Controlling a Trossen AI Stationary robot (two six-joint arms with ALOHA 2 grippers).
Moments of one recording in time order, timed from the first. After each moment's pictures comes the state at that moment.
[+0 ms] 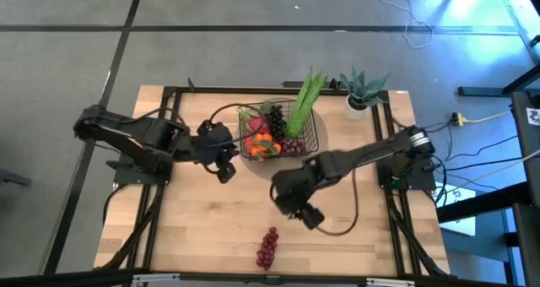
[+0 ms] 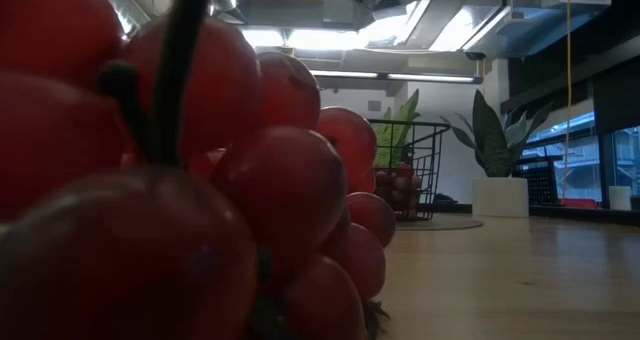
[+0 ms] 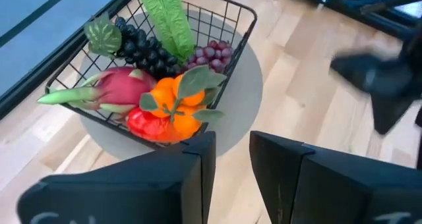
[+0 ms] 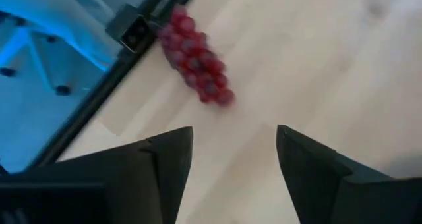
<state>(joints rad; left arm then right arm) -0.28 1.28 1.42 -0.91 -0.52 -0.64 0.29 1.84 1.67 -0.88 -0.27 -0.27</state>
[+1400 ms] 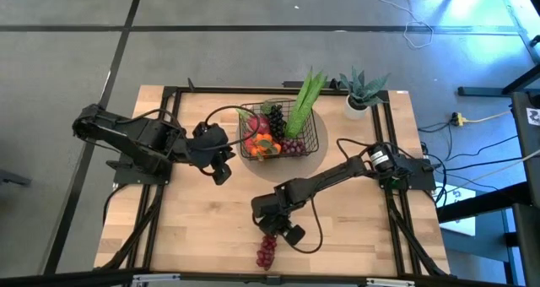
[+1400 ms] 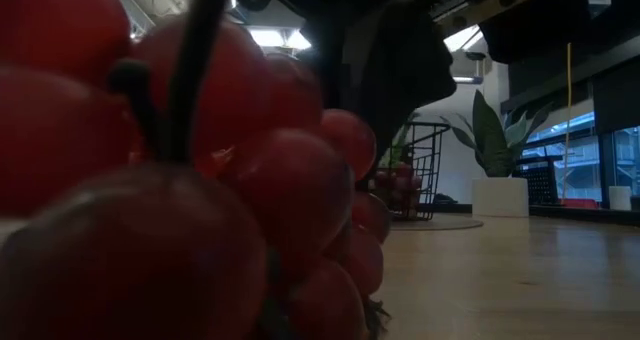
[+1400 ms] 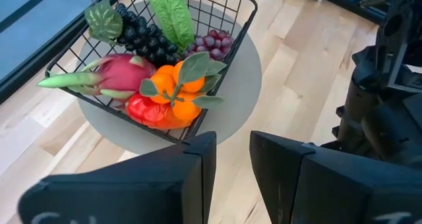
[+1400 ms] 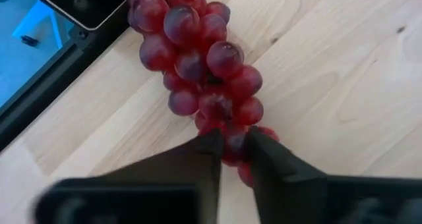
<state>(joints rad) -0.31 1.26 1.42 -0.96 -0.52 -0.70 0.33 2.21 1.67 -0.60 -0.41 -0.38</state>
